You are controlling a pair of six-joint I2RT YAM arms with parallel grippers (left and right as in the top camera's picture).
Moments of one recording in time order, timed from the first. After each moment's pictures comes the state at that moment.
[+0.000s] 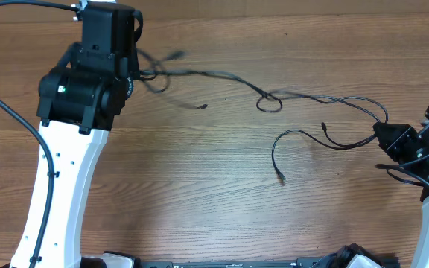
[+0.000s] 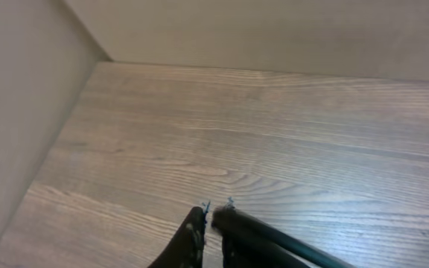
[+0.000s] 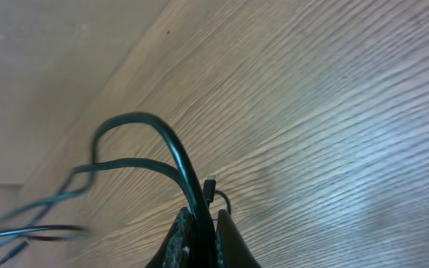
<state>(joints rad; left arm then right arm) -0.24 1.53 1.87 -1.10 -0.54 -0.22 -0.60 1.12 0.86 -0.64 -0.68 0.25</state>
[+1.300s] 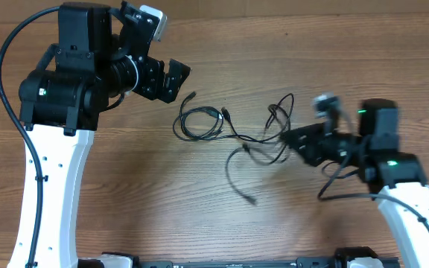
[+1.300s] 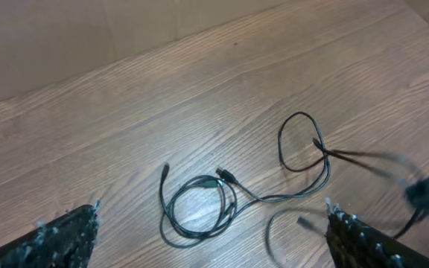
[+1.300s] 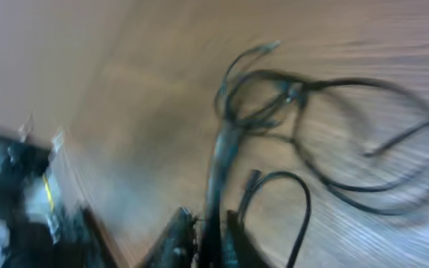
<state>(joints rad) -0.16 1.51 1.87 -1.12 0.37 0.14 0.06 1.12 0.86 -0.59 -0.85 0.02</state>
